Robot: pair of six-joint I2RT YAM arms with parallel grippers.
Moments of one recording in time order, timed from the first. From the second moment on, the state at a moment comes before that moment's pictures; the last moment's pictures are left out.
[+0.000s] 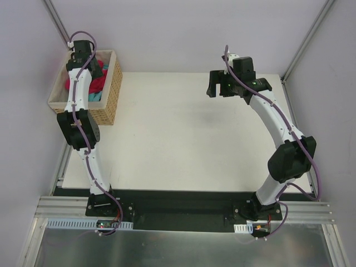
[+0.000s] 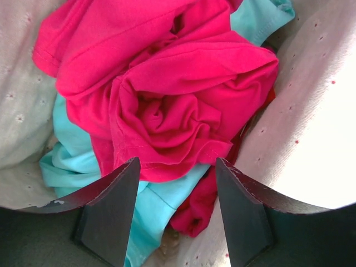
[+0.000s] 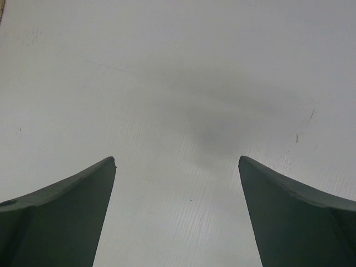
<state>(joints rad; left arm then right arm) 0.17 2.16 2.22 -0.82 -0.22 -0.25 0.33 1.71 1.69 -0.65 -0.12 0.15</state>
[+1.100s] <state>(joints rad) 0.11 2.23 2.31 -0.75 -0.19 -0.22 0.31 1.70 1.69 -0.67 -0.20 0.19</state>
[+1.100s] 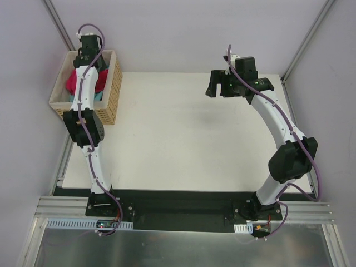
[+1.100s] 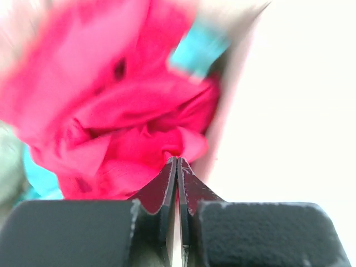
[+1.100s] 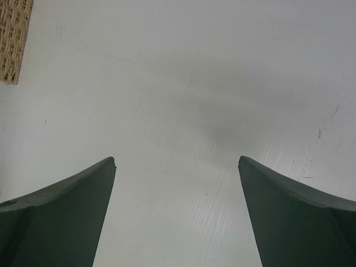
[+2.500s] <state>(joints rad) -0.07 1.66 2.41 -0.32 0.89 -0.53 0.35 1.76 1.73 -0.57 -0.30 0.27</state>
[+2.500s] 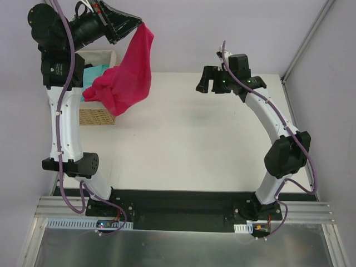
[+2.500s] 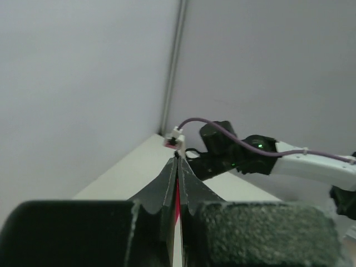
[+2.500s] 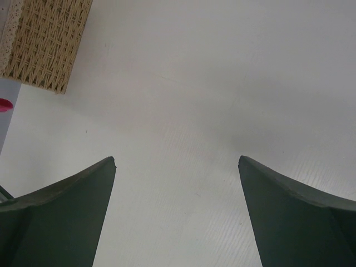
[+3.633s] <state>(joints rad) -0.10 1.49 1.75 0.03 1.05 -0.73 0.39 1.80 1.78 -0.55 -0.32 0.29</state>
